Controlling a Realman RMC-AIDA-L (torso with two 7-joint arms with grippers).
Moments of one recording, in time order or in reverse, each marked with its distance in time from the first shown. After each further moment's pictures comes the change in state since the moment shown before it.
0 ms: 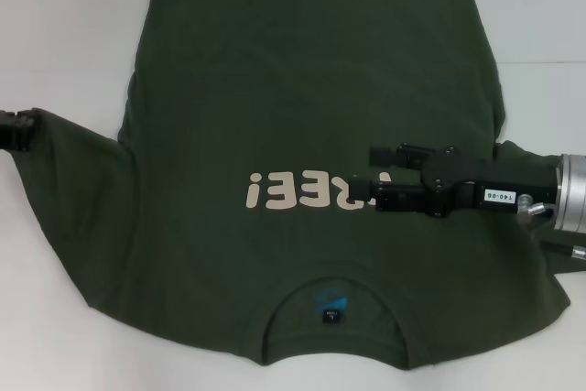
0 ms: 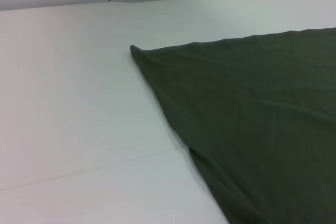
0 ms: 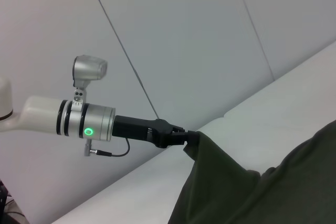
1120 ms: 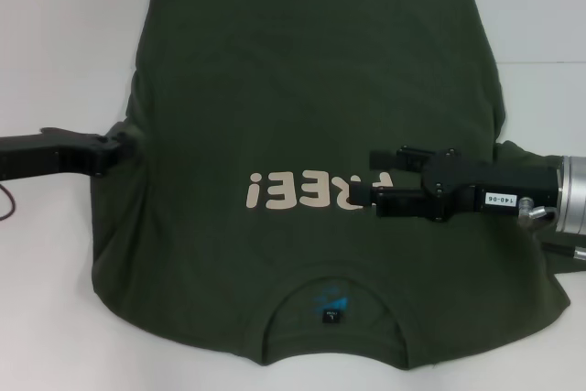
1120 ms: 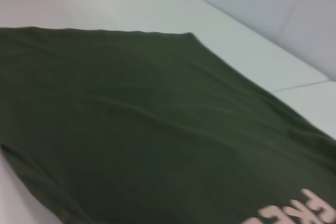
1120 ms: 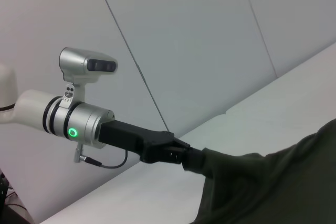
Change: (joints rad) left arm -0.018 -0.008 -0.002 -0.009 -0.108 0.340 -0.014; right arm -0.003 0.000 -0.008 -0.012 -0.008 -0.006 -0.008
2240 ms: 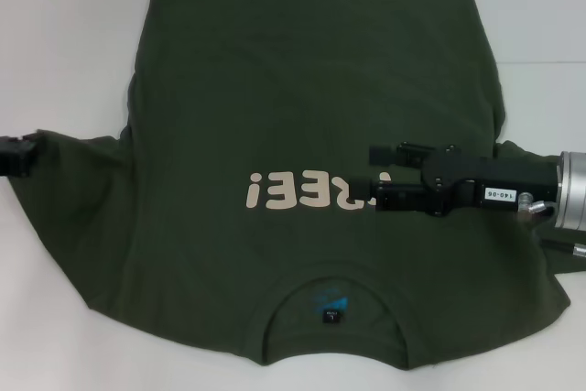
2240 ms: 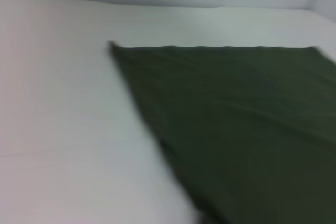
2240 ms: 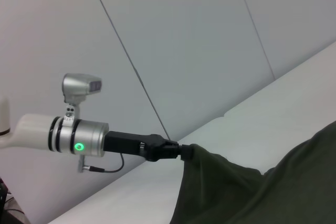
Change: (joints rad) left arm 0.034 0.025 -0.146 -0.117 -0.003 -0.235 0.172; right arm 0.006 0.000 0.008 0.000 0.000 0.003 0.016
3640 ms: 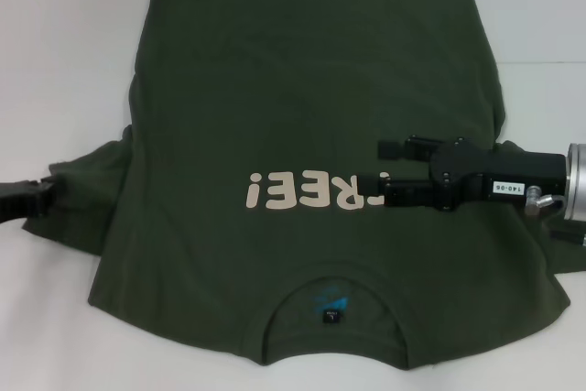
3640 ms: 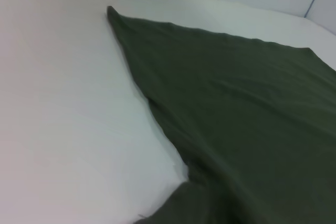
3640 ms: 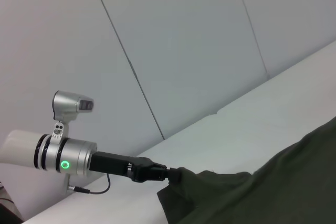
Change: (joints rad) left arm 0.065 -0.024 -0.002 -0.080 -0.076 0.014 0.011; right arm -0.003 -0.003 0.001 -0.047 -0.020 -0.002 0.004
